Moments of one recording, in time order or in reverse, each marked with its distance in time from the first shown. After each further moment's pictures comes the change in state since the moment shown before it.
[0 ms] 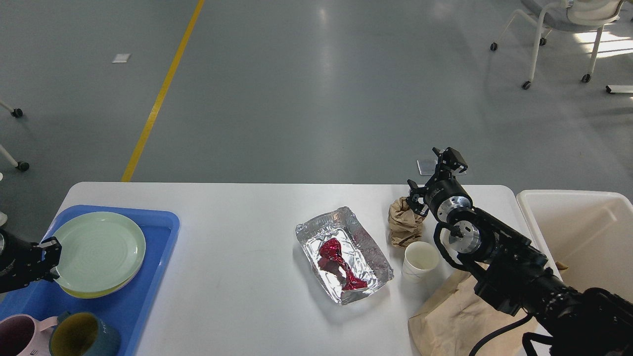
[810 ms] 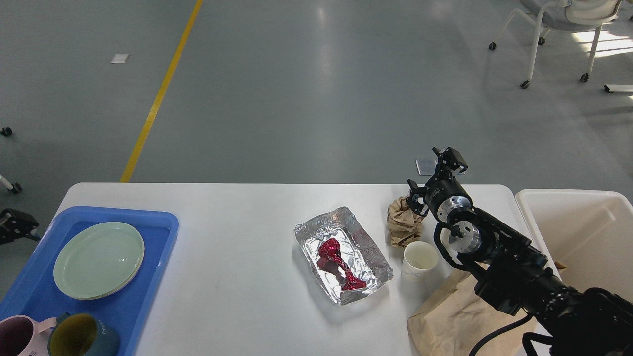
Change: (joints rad) left arm -0.090 0.124 0.004 0.008 -0.009 0.033 -0.002; right arm 0.000 0.000 0.000 0.001 0.000 0.000 0.000
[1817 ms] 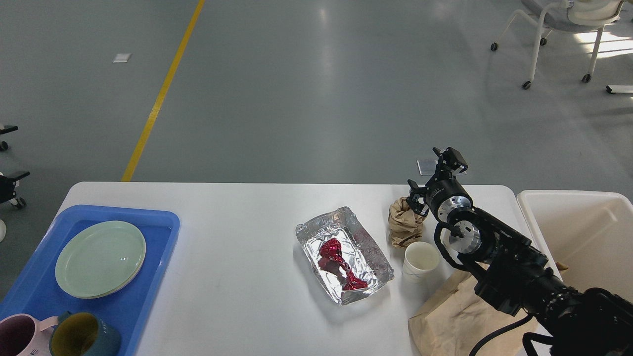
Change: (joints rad) left arm 0.351 0.019 -1.259 0.092 -0.017 0.155 -0.017; right arm 0.000 -0.001 0.000 -0.001 0.000 0.000 0.000
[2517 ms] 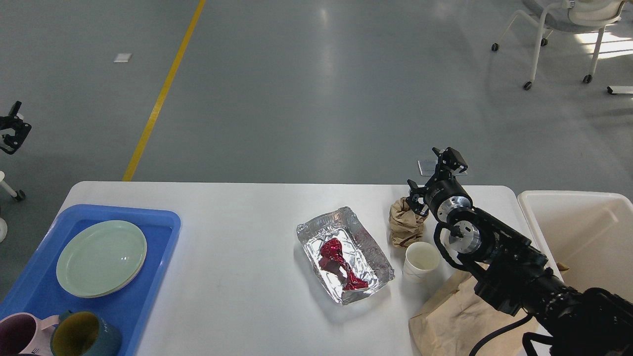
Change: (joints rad) left arm 0.118 -0.225 -0.774 0.020 -0.077 0.103 -0.201; right arm 0.000 0.000 0.000 0.000 0.000 0.000 0.000
